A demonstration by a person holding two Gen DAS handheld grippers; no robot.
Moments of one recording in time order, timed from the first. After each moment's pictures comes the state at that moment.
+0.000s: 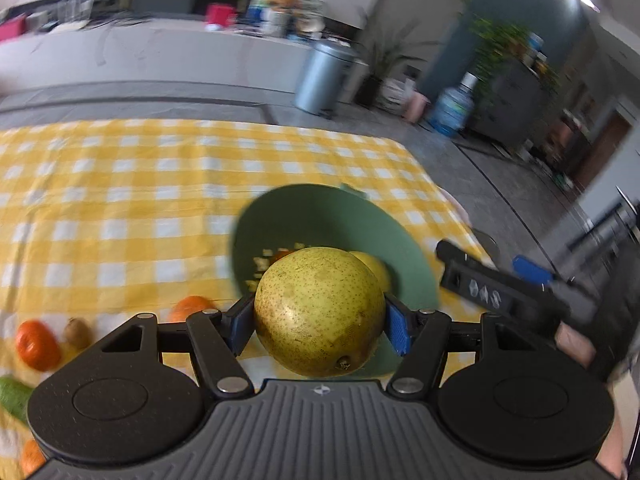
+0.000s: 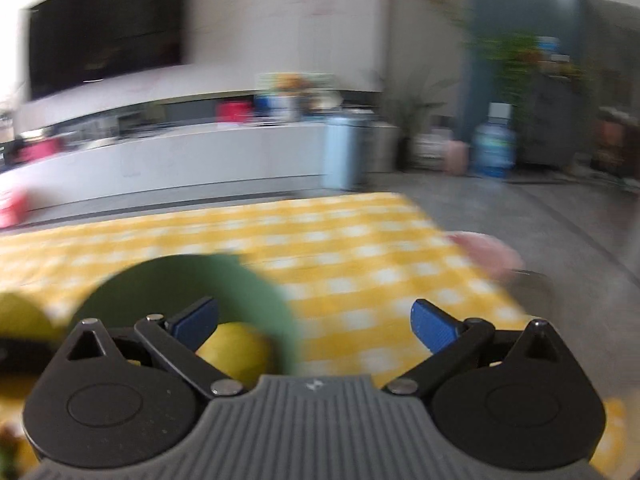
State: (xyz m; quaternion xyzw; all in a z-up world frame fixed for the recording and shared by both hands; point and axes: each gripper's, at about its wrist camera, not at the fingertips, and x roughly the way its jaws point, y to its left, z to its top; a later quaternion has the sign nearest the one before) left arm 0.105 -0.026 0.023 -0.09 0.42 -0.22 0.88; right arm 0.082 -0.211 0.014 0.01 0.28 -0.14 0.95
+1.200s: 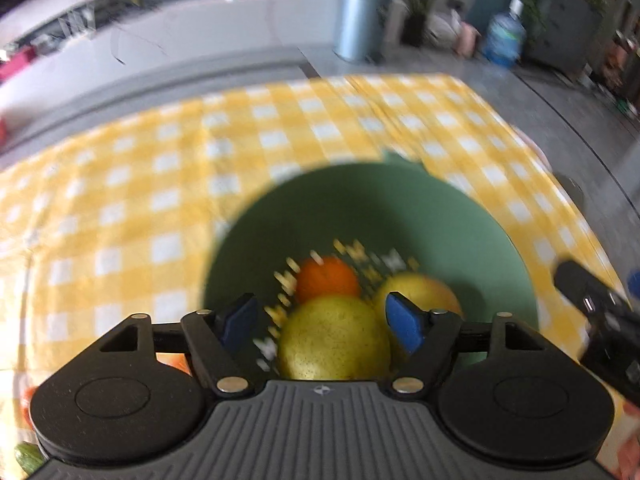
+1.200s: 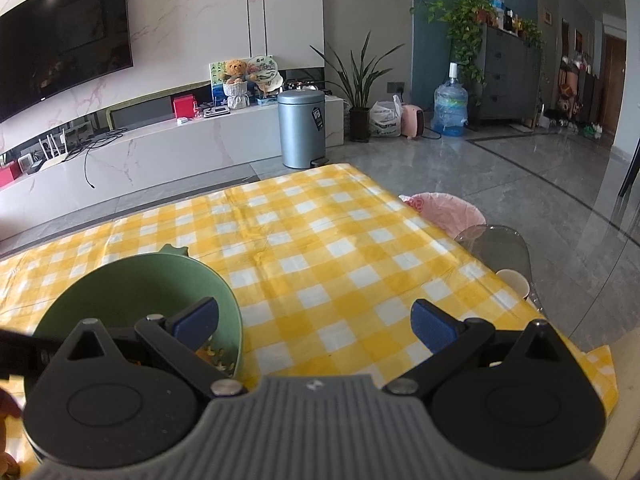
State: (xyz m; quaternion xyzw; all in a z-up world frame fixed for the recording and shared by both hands) left arm 0.173 -0.082 -0.012 0.02 0.47 -0.11 0.87; right arm 0.077 -0.234 0.007 0.07 0.31 -0.16 0.94
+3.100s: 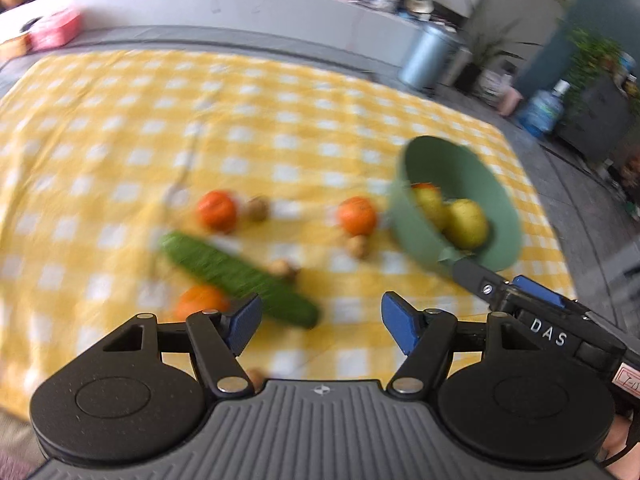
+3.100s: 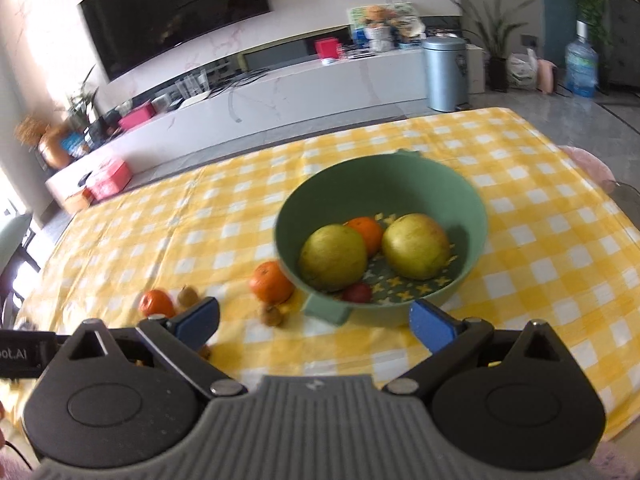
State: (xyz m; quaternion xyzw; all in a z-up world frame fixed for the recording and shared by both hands) left arm 0.013 0.093 0.039 -0.13 0.49 -0.05 0.86; right arm 0.003 -0.107 0.031 0.10 0.38 0.06 0.92
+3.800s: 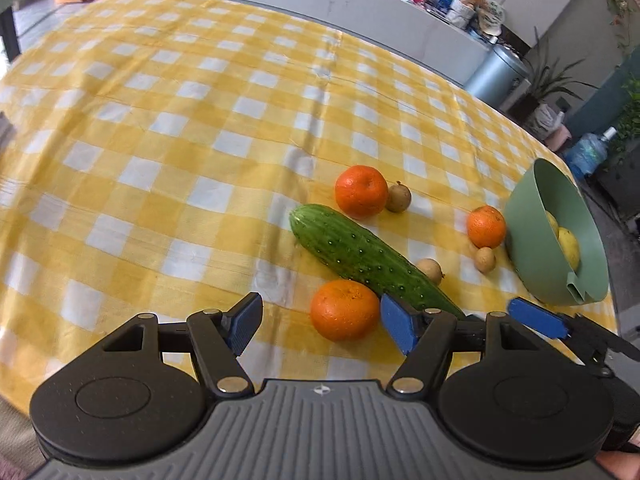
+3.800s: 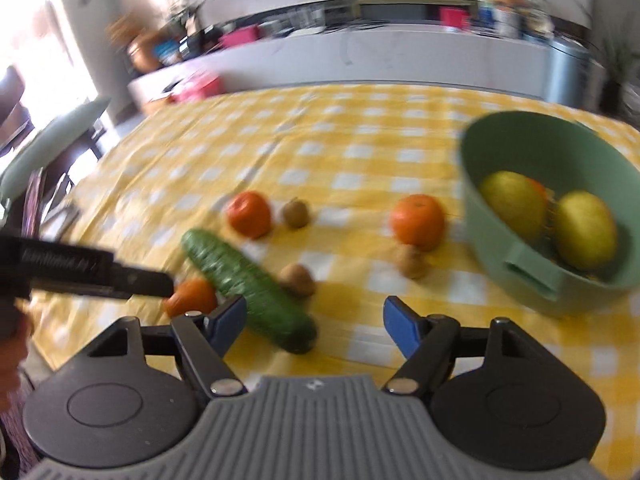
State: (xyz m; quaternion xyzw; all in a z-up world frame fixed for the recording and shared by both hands) left arm 0.022 0.182 -0.032 -0.19 0.50 -0.01 0.85; right arm 0.020 -0.017 -0.025 0.00 0.42 0.22 0.88
